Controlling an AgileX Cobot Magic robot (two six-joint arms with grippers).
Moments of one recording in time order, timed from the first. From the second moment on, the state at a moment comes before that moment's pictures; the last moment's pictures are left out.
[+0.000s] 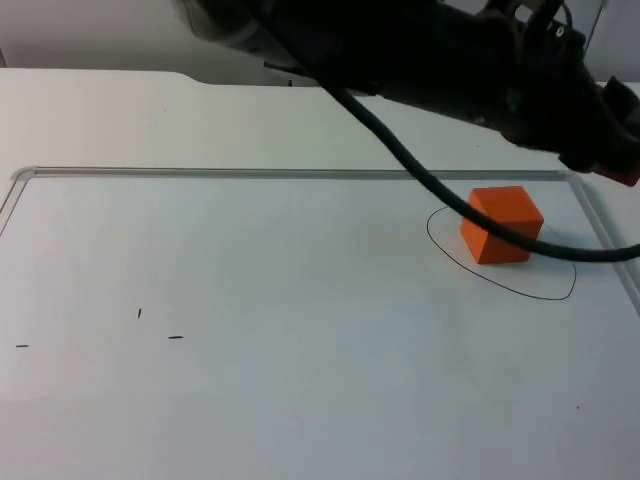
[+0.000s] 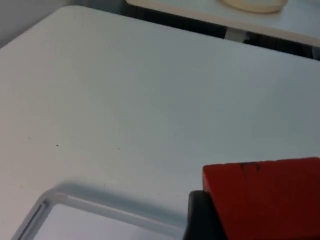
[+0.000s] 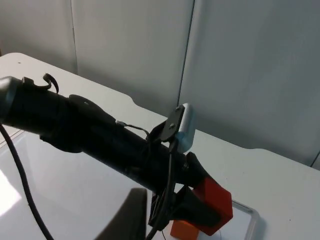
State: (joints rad) right arm 0.48 0.49 -0.99 -0.06 0.91 -0.11; left arm -0.73 2.28 -1.67 -1.73 0.54 1.90
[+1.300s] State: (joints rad) right arm 0.48 0.49 -0.99 -0.08 0.91 -0.11; left arm -0.62 2.49 -1.82 -1.73 0.69 2.03
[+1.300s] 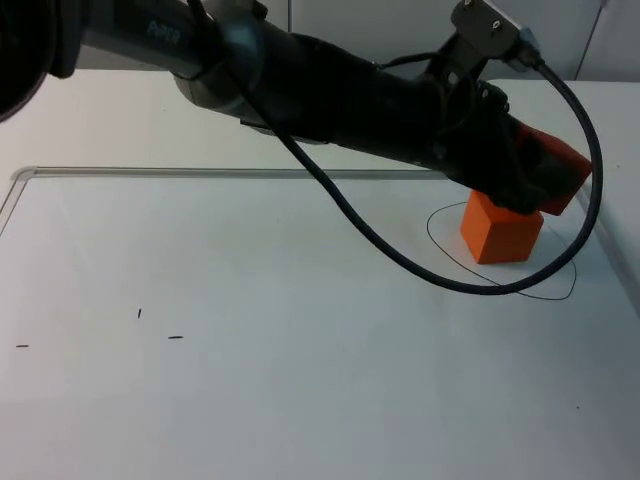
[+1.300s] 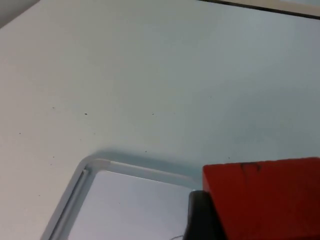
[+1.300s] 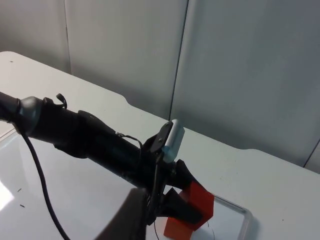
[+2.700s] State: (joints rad) right arm 0.48 0.49 -0.99 -0.11 0.93 -0.11; left arm -0.57 2.53 -1.78 -1.76 0.81 2.02
